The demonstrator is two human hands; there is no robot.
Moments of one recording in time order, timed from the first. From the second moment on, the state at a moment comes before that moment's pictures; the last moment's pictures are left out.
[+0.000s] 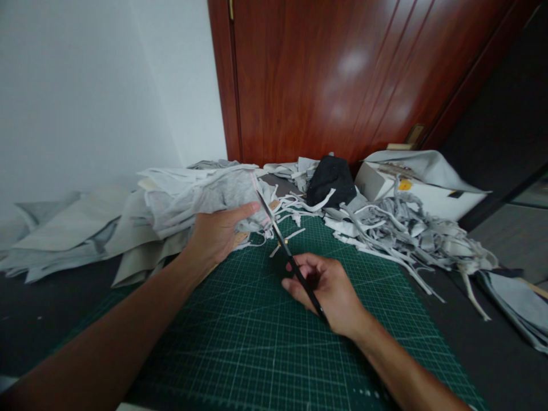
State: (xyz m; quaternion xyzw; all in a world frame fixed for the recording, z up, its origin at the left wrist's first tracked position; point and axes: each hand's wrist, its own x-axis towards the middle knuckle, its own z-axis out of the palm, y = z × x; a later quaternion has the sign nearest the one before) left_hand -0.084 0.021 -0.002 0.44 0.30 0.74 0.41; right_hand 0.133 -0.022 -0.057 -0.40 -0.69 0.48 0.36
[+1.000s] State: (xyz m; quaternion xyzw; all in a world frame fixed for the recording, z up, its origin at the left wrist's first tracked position) left_hand -0.081 0.019 -0.007 0.42 0.30 0.71 0.48; right_hand 0.123 -0.028 -0.051 -0.41 -0.68 0.48 0.37
